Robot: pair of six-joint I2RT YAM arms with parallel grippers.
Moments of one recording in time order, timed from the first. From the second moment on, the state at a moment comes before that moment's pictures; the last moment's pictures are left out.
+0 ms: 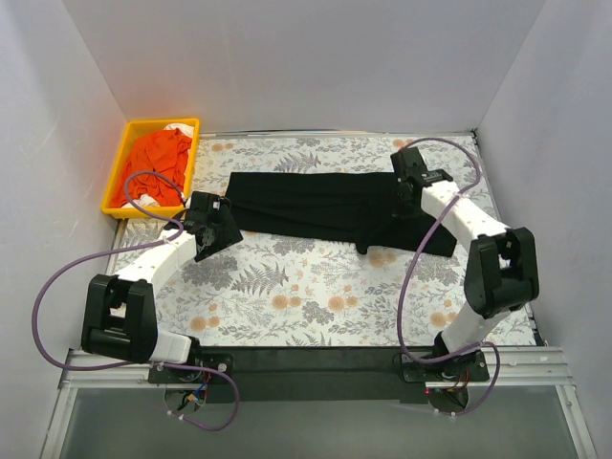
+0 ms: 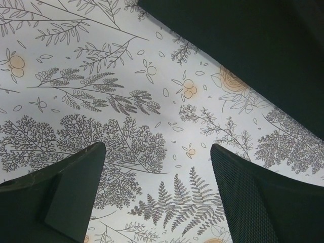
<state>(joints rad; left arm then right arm) -0.21 1.39 0.83 -0.44 -0.16 -0.61 0.31 1.63 1.22 -0.69 0.23 0.30</state>
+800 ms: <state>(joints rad) -0.21 1.39 0.85 -0.47 -0.10 -0.64 0.20 2.17 1.87 -0.65 0.20 0.21</state>
